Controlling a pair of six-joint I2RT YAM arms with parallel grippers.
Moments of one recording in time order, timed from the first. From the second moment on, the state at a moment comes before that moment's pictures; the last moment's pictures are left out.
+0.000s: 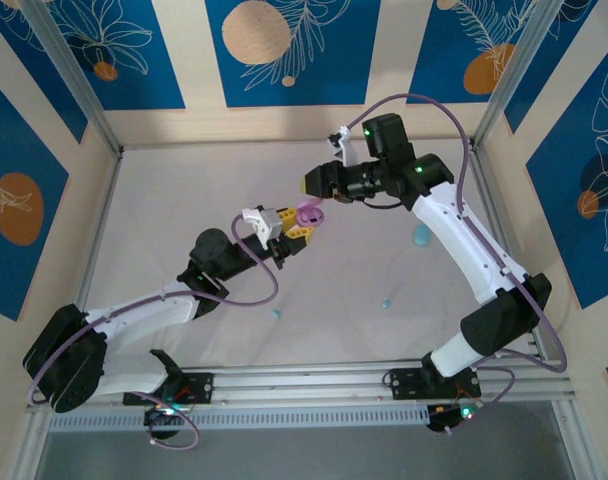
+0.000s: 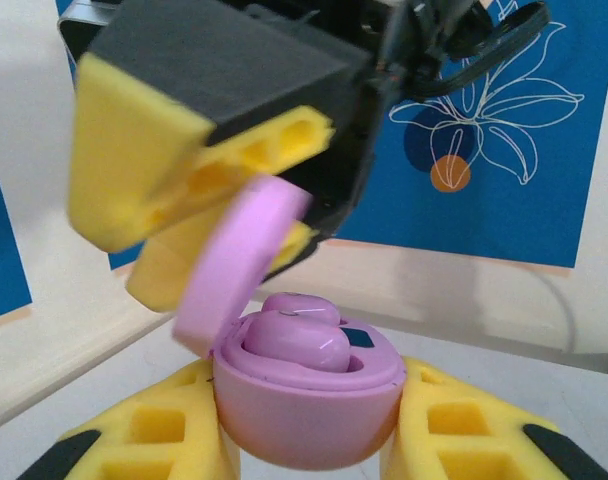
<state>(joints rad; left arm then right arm) -0.76 1.24 0.63 0.80 0.33 -0.02 0.47 1.53 1.66 -0.84 -0.71 0.48</state>
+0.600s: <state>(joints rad) -0.76 1.24 0.63 0.84 0.33 -0.04 0.38 1.40 1.36 -0.60 -1.11 0.67</state>
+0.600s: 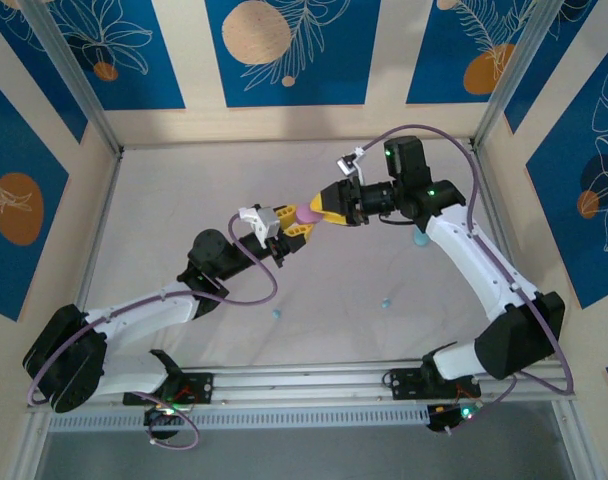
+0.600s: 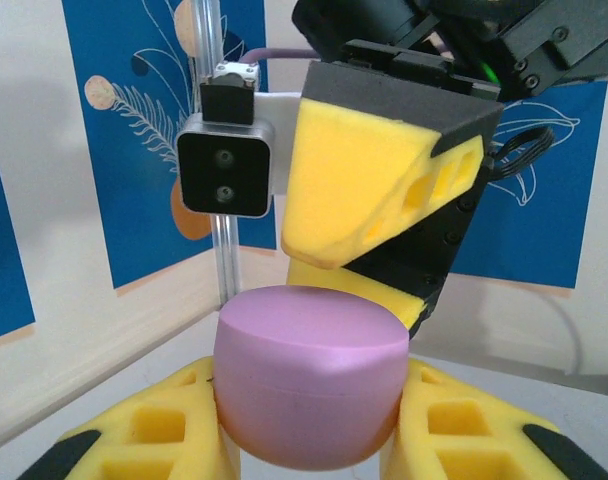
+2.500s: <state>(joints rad) -0.76 0.96 0.65 0.13 -0.04 -0.08 0.27 2.03 1.27 -0.33 -0.84 0.78</state>
